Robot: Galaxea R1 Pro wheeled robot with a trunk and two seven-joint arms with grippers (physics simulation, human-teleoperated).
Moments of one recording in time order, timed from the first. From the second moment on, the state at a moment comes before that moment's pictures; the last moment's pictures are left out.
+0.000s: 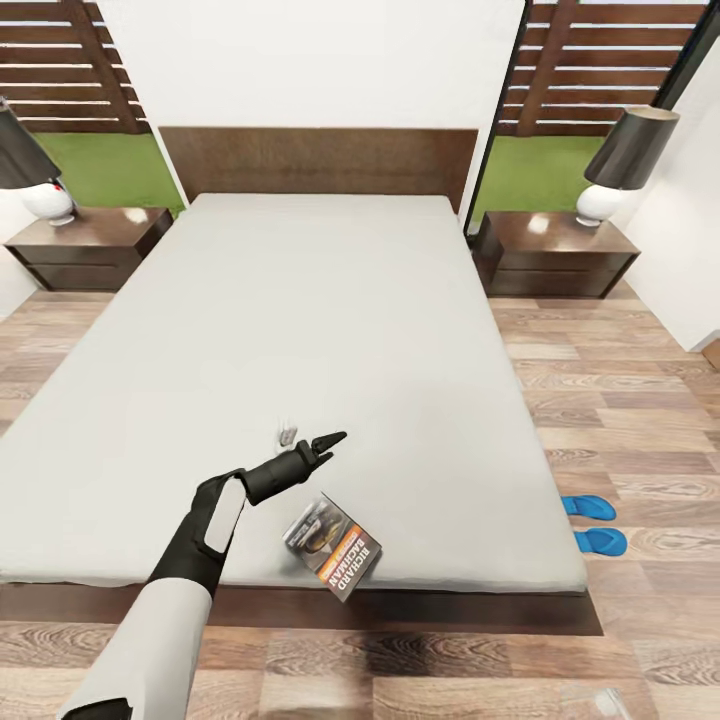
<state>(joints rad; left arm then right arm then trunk) -0.74 -0.13 0.21 -0.88 0.46 0.74 -0.72 -0.44 -0.44 -0.13 -0.13 0.07 0.14 1.44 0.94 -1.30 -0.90</state>
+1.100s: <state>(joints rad) -0.40 0.29 0.00 -0.95 0.35 0.62 -0.91 -0.44 -0.48 -0.14 -0.13 -0.02 0.10 1.46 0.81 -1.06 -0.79</state>
